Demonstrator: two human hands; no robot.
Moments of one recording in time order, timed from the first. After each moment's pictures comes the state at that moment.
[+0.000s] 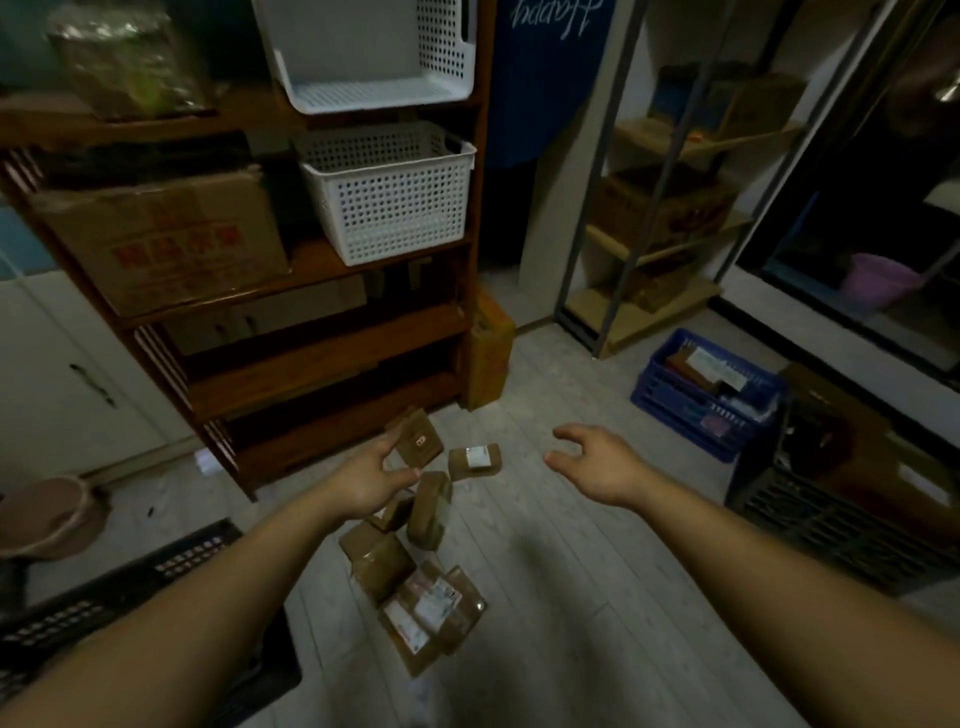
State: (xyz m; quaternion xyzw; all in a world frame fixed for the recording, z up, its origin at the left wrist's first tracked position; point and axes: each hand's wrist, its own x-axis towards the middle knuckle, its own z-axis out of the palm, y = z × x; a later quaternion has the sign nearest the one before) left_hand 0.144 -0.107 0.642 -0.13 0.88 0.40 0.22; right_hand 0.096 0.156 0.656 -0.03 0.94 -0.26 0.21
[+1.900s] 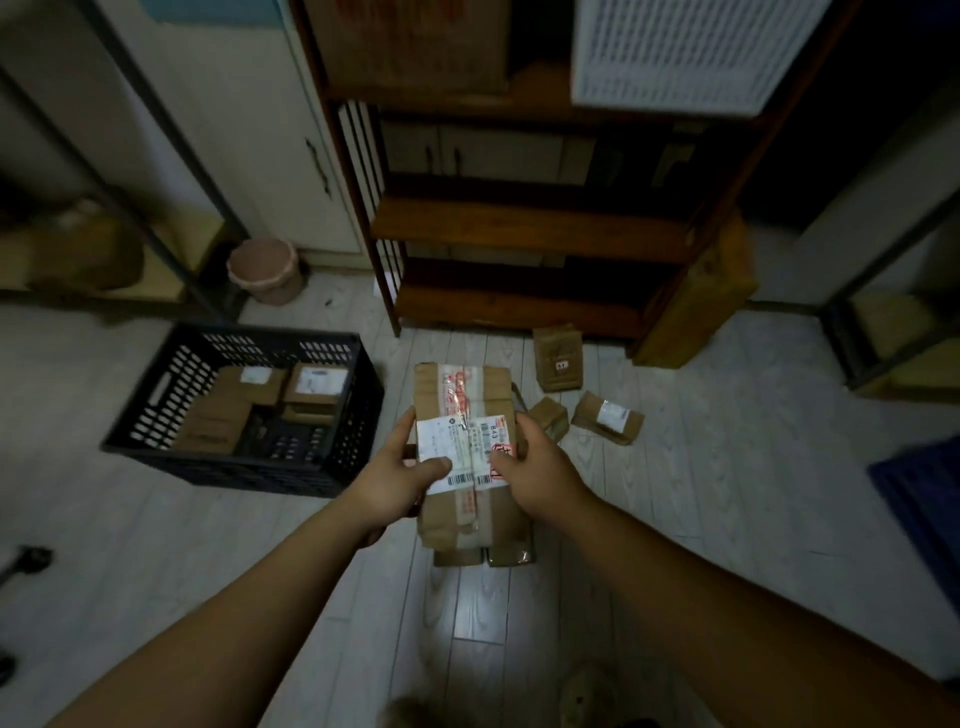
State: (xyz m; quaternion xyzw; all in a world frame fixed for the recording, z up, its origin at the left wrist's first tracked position) left_hand 0.193 -0.069 0.468 -0.41 0.62 0.67 0.00; right_hand 0.062 0.057 0.466 -0.23 0.78 -0.42 0.41
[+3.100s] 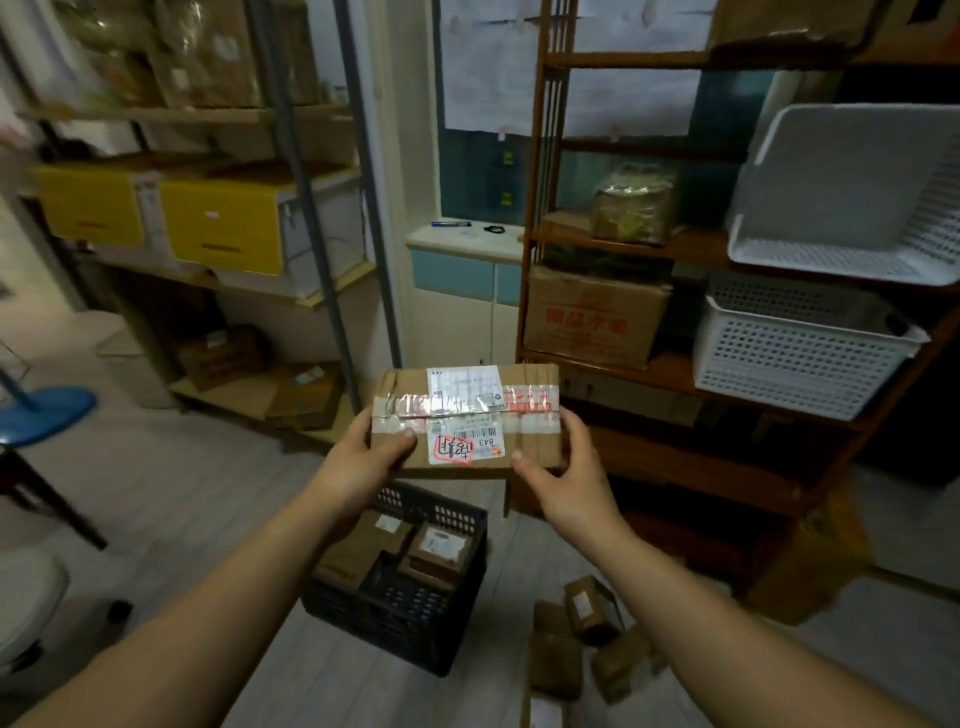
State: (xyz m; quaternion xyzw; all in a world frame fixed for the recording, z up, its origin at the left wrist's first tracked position) left_hand 0.361 -0.198 0.745 -0.45 0.62 0.57 -0.30; right_hand 0.169 -0.084 0.715 -0.37 0.70 -0.55 0.25
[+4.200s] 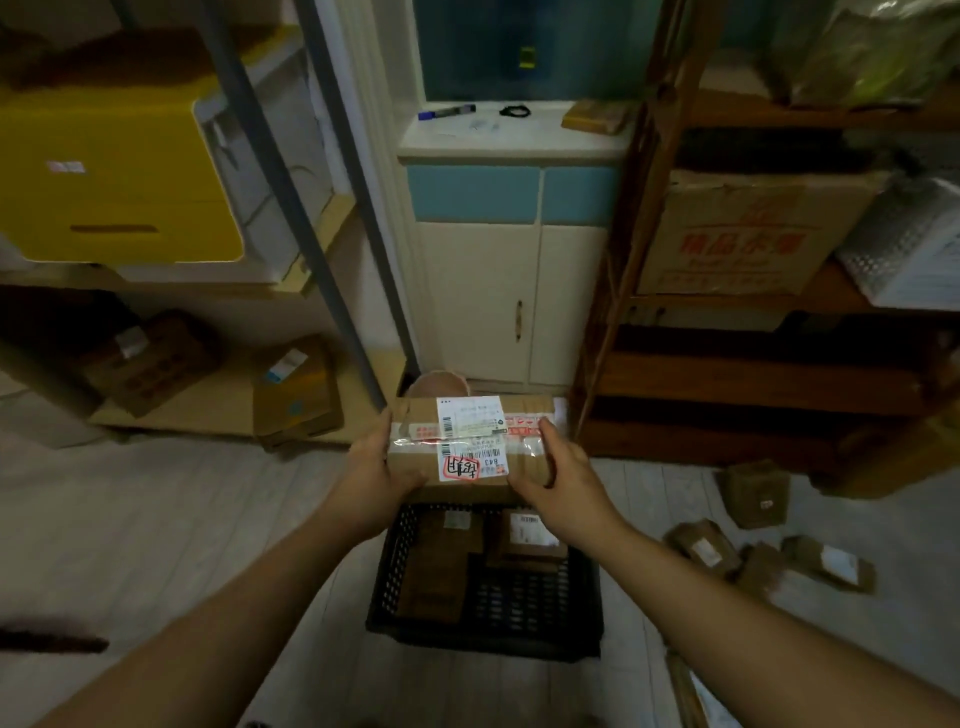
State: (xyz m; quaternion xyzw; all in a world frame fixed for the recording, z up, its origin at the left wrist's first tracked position) left_hand 0.419 -0.607 0.650 -0.41 0.79 0.46 -0.06; right_hand 0.266 -0.458 0.593 -0.30 0.81 -0.40 0.29
